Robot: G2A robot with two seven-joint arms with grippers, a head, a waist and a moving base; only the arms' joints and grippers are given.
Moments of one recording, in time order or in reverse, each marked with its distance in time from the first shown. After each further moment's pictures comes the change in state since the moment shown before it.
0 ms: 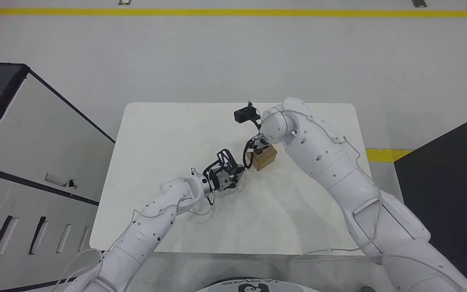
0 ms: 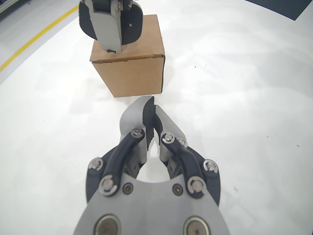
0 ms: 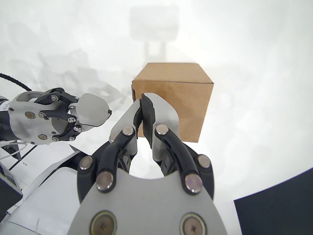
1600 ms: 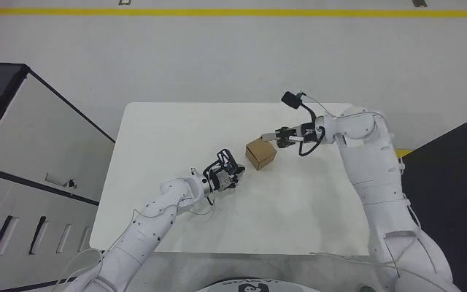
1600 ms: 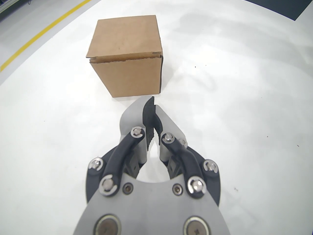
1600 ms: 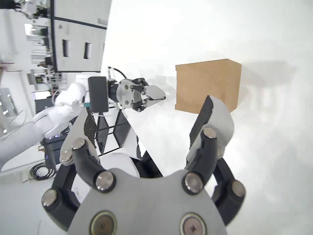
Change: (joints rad) left arm 0.000 0.000 0.000 0.000 0.000 0.000 0.000; right arm -0.288 0.147 0.604 -0.171 0.587 -0.274 0.098
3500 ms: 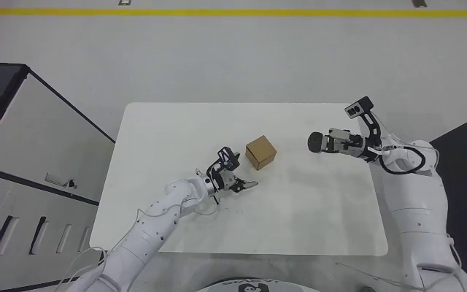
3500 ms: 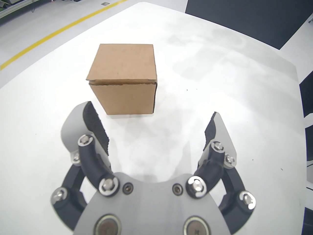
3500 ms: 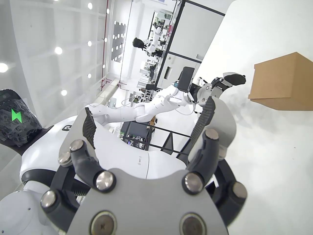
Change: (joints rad) left arm -0.009 -0.020 0.036 0.028 -0.078 0.037 0.096; right arm -0.227 0.162 0.213 -0.008 0.767 -0.070 0.071
